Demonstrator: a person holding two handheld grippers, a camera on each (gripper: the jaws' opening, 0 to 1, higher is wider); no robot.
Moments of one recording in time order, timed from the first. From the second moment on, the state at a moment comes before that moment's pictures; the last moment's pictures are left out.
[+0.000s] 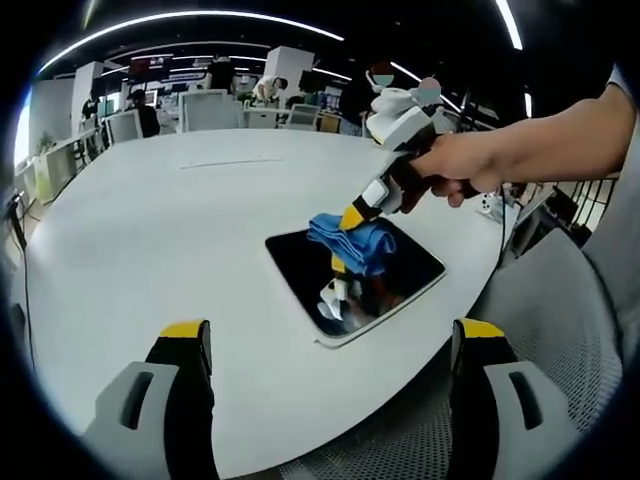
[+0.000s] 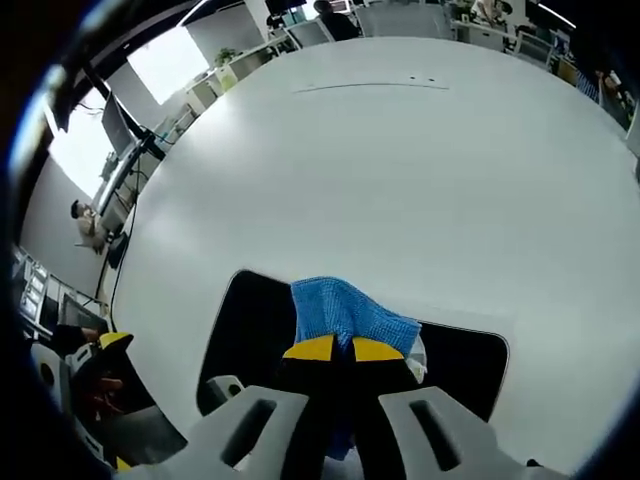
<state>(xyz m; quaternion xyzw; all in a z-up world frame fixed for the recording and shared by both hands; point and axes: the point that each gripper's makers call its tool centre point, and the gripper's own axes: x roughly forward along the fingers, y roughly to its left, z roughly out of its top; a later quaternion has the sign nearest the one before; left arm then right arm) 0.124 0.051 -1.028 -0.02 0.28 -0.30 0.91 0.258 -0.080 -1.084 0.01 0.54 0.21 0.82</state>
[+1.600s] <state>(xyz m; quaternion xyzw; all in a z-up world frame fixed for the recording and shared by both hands) 0.125 0.052 -1.029 -0.04 0.29 -0.29 0.91 0.260 -0.133 -1.084 0.01 0.53 0.18 0.83</state>
